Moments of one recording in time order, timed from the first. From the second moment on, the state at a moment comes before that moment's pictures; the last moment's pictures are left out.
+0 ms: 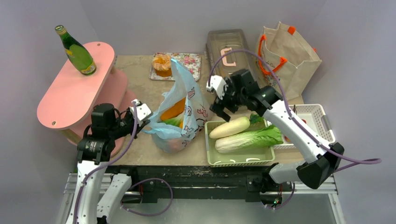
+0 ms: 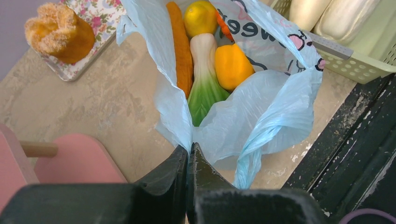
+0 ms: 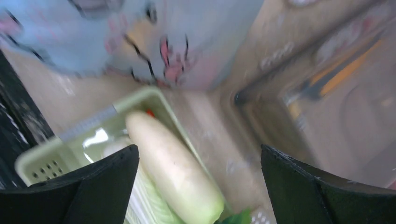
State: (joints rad) left arm -0.09 0.67 0.97 -0.88 0.58 0.57; right arm 0.63 1.33 1.31 -0.89 -0.10 -0.51
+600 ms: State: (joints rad) left arm -0.11 0.59 0.92 -0.88 0.57 0.72; right arm 0.95 1.68 1.59 -0.35 -0.38 -0.34
